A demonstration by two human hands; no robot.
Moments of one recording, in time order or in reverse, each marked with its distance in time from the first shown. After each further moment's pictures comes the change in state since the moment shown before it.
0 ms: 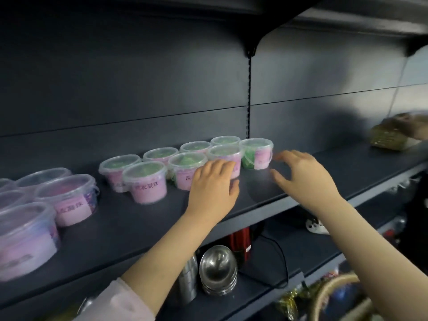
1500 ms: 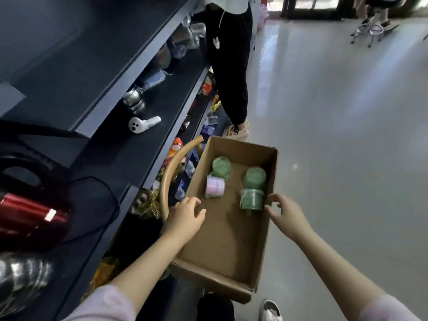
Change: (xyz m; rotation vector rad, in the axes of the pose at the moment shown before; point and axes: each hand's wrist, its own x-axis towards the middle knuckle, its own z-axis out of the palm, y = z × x) left_hand -0.214 0.315 0.277 -0.435 -1.086 0.245; right_hand -0.494 0.258 -0.005 0.140 -0.262 1.332
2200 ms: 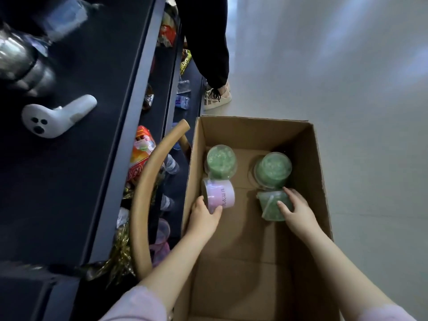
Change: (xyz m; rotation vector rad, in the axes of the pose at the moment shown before) left_hand 0.237 -0.093 0.170 -0.315 -0.317 -0.248; right_hand 0.183 0.086 0.181 0.179 0.076 0.436
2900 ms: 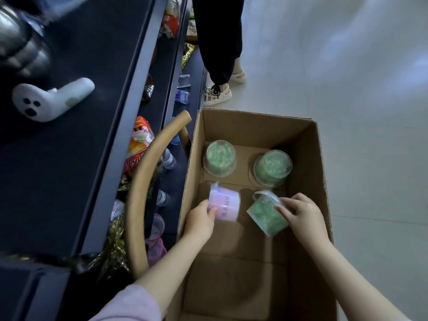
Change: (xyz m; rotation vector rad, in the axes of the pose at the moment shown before) left_hand 0.003 -0.020 0.014 -0.032 -0.031 0.098; right_hand -0.016 -0.001 -0.005 -0.237 0.213 -0.281
